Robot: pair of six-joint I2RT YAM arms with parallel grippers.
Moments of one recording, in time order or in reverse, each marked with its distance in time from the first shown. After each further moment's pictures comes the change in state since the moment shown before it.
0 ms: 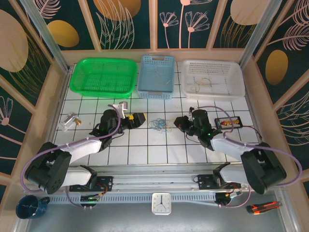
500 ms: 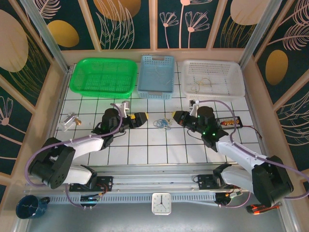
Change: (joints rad) left arm 0.000 0.076 0.026 0.064 0.083 -0.034; right arm 0.000 -0.129 0.057 -0.008 -0.074 -0.092
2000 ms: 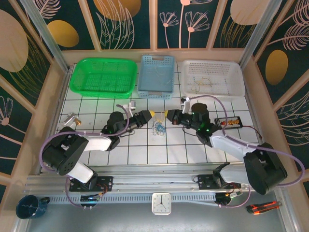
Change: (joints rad) left arm -0.109 0.161 -0.015 0.428 0.045 -0.393; right arm 0.042 0.165 0.065 0.138 -0.062 -0.193
